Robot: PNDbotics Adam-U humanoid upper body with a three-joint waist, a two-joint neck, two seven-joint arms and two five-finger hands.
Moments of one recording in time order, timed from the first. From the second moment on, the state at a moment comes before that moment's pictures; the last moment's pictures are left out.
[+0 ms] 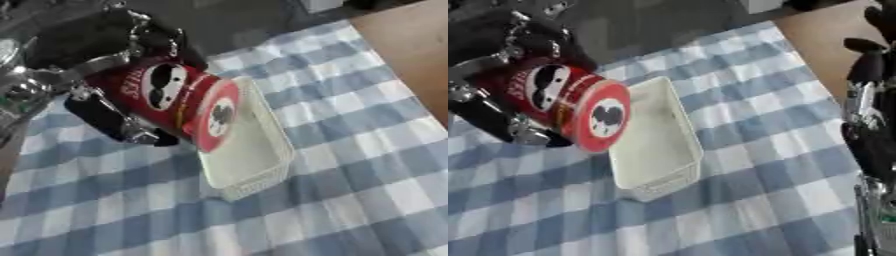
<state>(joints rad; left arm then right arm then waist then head) -0.57 1.09 -0.25 -1.99 -0.29 -0.37 -0.12 -0.45 -0.06 0.02 -1.89 0.32 -0.35 0.02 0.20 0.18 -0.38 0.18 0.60</state>
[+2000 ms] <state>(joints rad) -0.70 0.98 -0.31 -1.74 -0.82 -0.53 -0.30 -0.48 -0.07 0.02 -1.88 0.31 -0.36 0.02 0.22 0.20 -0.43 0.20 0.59</state>
